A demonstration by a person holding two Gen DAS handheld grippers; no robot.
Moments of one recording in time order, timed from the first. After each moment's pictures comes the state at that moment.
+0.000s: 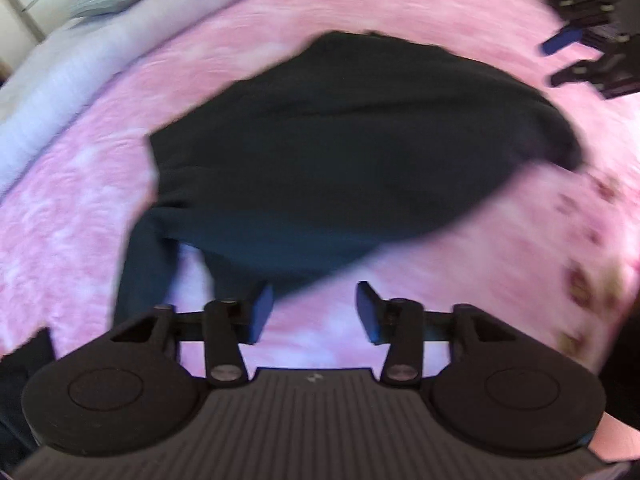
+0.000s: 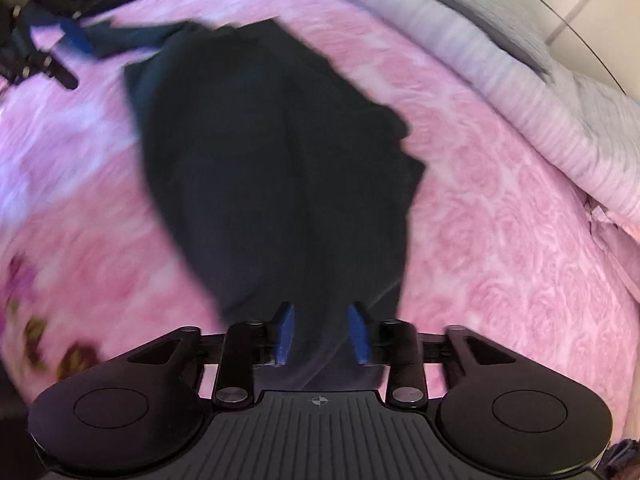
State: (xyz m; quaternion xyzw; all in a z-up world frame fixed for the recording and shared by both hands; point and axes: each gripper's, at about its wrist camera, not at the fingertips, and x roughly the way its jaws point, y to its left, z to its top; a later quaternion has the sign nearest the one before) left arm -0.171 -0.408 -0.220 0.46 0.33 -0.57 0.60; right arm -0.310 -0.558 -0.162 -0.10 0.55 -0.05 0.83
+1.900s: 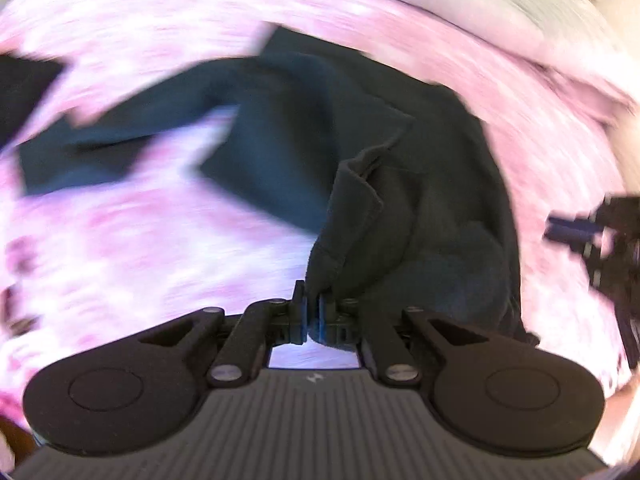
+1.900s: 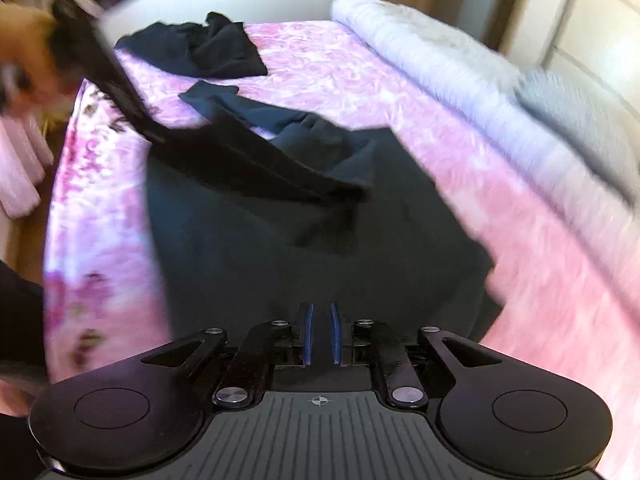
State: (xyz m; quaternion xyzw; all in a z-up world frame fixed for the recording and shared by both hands) left arm -0.186 -0.336 -0.187 0.17 0.56 -0.38 0.71; right arm -0.307 -0.523 -0.150 -0.16 0.42 0.18 0.87
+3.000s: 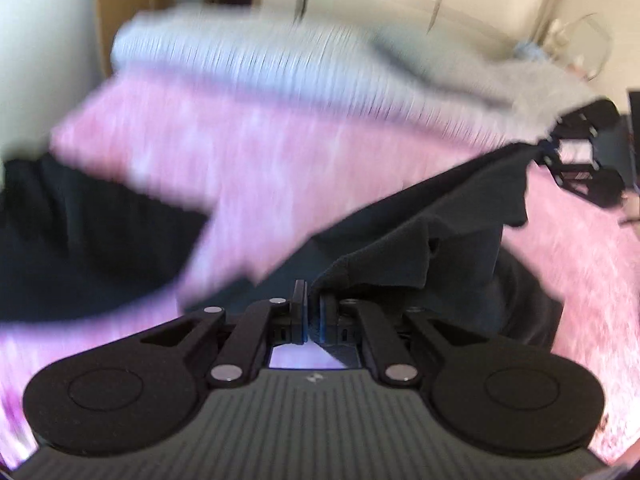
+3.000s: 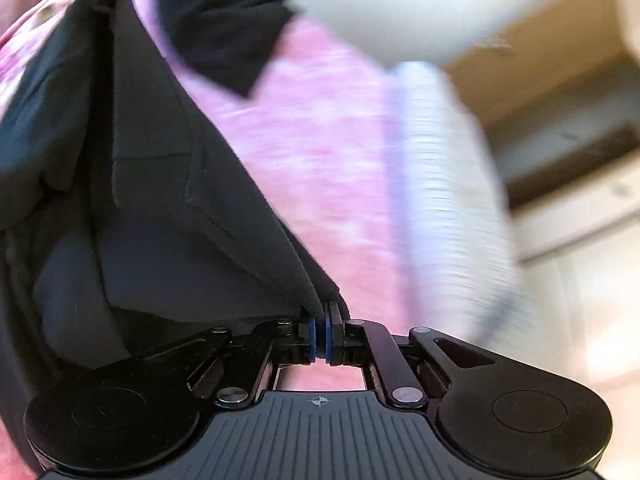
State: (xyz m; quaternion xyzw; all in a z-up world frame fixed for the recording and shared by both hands) left arm -0.021 -0.236 -0.100 0.13 0.38 -0.43 0.81; right arm -0.088 -0.415 -0.121 -0.47 0.31 0.17 0.81
